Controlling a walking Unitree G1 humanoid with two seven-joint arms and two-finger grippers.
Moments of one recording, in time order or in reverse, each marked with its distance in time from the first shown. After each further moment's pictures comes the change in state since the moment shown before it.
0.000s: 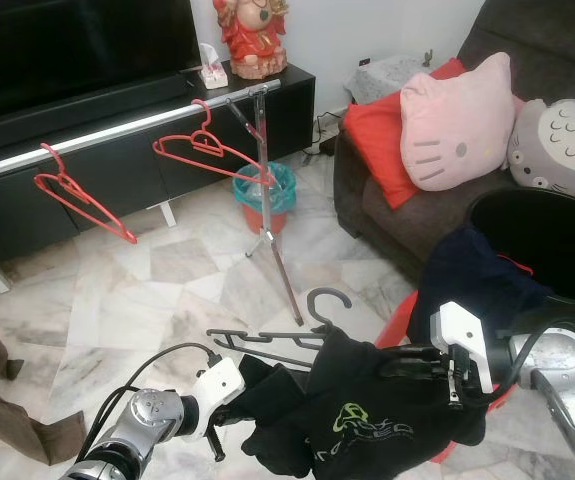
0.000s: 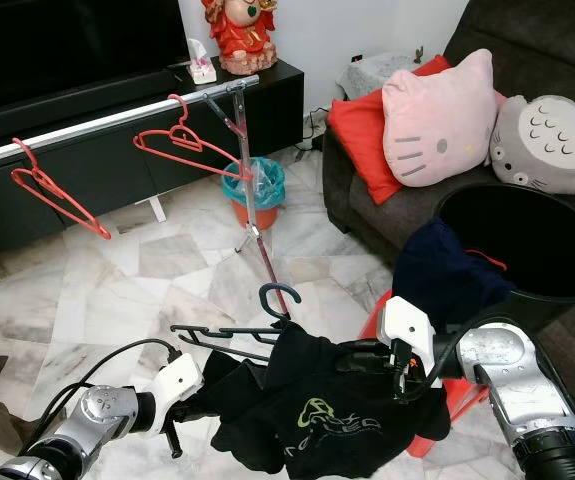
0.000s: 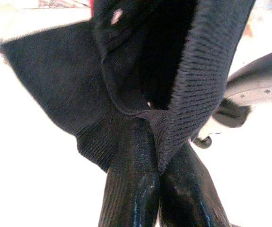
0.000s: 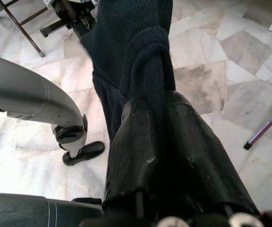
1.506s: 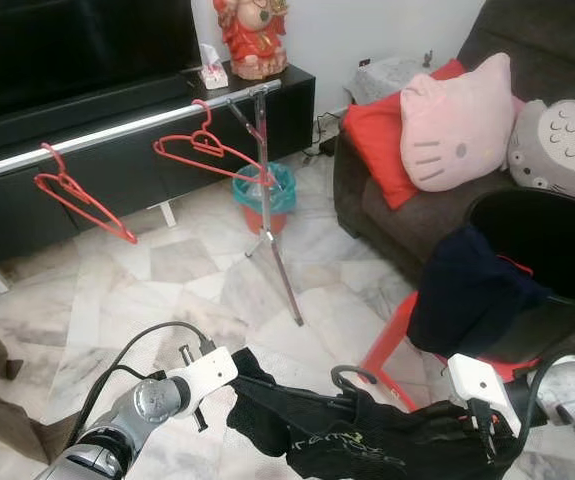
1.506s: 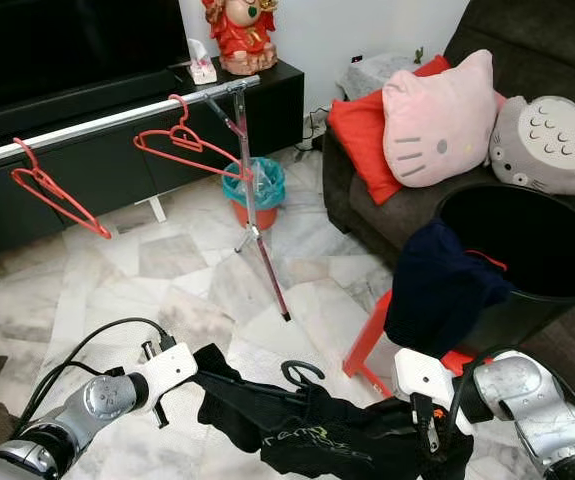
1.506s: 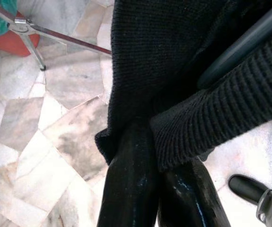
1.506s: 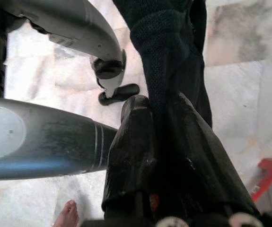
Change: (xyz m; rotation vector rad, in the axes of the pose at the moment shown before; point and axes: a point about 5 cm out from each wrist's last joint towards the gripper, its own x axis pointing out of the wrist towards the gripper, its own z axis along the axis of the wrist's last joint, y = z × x) left arm -0.005 0.026 0.005 0.228 0.098 0.330; right arm -0.018 0.026 -0.039 0.031 0.263 0.153
